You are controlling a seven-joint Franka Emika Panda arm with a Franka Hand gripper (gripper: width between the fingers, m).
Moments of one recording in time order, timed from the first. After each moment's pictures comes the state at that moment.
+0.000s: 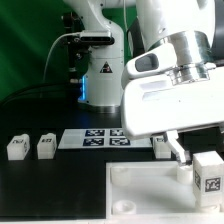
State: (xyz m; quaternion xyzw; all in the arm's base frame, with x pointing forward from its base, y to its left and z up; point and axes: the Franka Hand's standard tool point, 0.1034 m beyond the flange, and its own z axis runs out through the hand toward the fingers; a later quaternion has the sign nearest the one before) arm 0.617 0.115 0.090 -0.95 -0.06 -0.30 0.06
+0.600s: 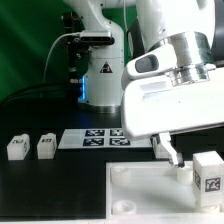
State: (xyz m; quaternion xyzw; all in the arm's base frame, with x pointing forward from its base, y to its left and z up) arm 0.616 0.115 0.089 -0.95 -0.06 -0.30 0.06
